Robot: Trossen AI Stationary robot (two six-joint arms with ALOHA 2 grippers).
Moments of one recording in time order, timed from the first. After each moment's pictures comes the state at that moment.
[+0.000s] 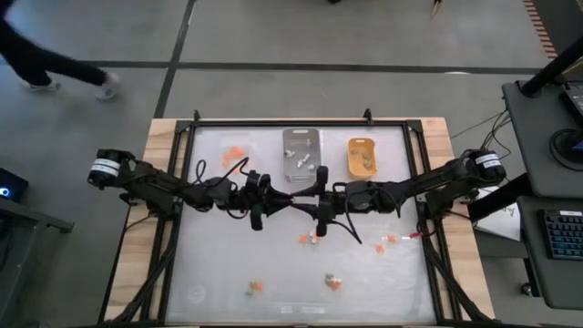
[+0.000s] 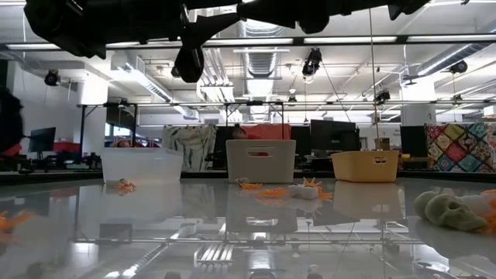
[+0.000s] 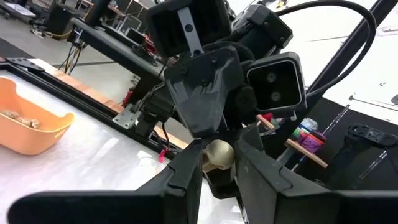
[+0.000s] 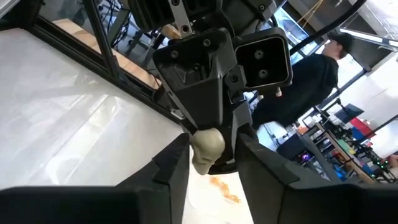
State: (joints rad) left arm -0.12 1.45 0.56 1.02 -0.09 -0.59; right arm 0.17 1.52 0.88 0.55 0.24 -0.63
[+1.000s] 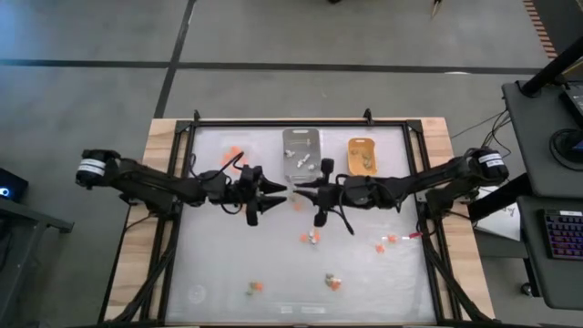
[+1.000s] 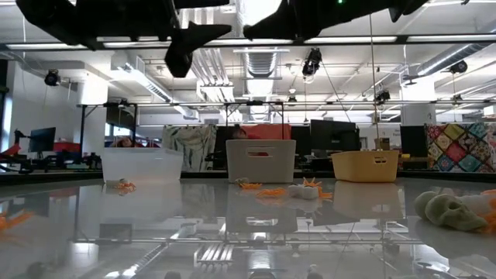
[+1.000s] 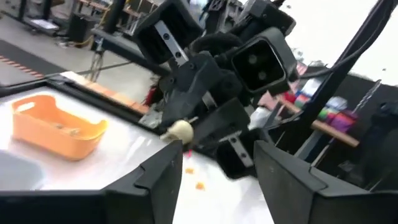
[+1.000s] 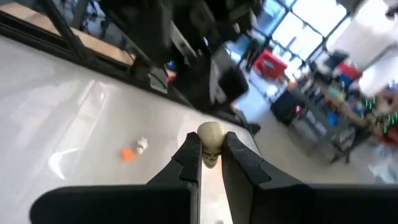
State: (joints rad) left arm -0.08 1.30 0.55 0.80 -0.09 -0.46; right arm 0.13 1.49 0.88 0.45 0.34 -0.46
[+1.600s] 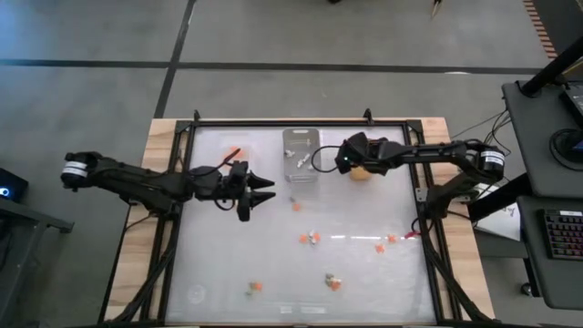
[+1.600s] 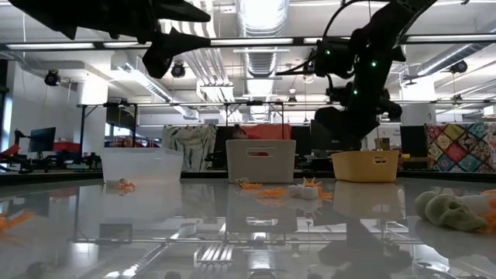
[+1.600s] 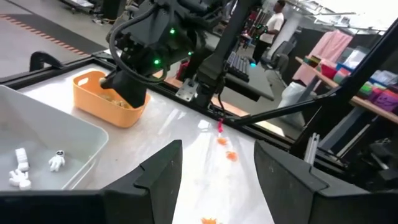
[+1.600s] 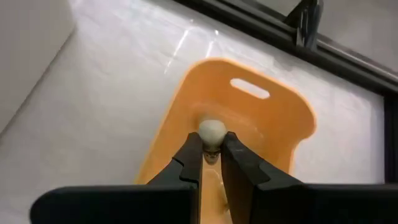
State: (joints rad) left arm -0.06 1.09 0.55 0.43 -0.15 -0.44; right arm -0.35 1.50 0.87 -0.57 0.58 0.68
